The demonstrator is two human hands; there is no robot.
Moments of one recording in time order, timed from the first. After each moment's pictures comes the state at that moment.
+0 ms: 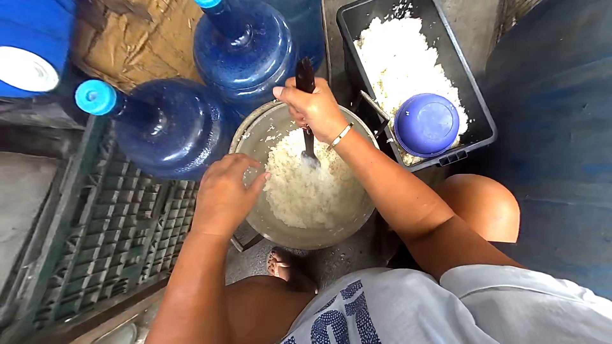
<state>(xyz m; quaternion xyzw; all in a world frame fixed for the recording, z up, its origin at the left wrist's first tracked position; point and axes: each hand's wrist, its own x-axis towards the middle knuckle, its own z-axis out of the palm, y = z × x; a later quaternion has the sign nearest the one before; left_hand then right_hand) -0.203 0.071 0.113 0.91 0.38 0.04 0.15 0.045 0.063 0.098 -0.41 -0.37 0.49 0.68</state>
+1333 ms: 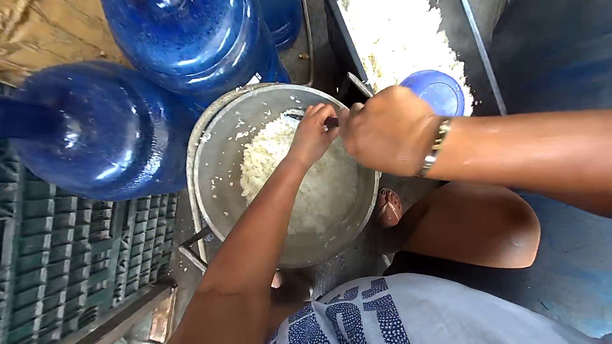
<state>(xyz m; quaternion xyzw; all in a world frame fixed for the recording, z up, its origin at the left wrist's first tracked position) 0.010 0.091 -0.021 0.88 0.21 0.16 0.40 0.111 -0.024 0.153 -0.64 -0.72 0.10 -0.25</state>
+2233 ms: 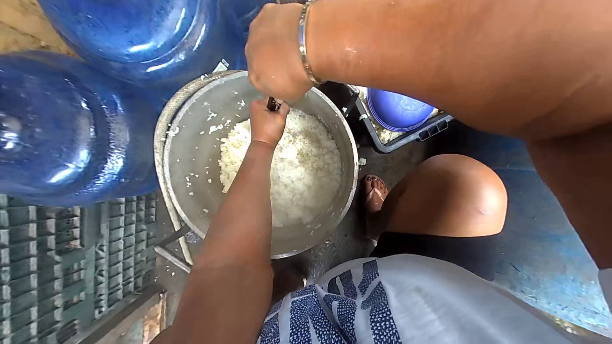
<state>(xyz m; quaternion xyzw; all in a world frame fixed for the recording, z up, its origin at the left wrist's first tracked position) -0.003 0.121 -0.059 0.78 0.40 0.18 0.44 0.114 0.068 0.153 -0.54 -0.80 0.06 -0.26</state>
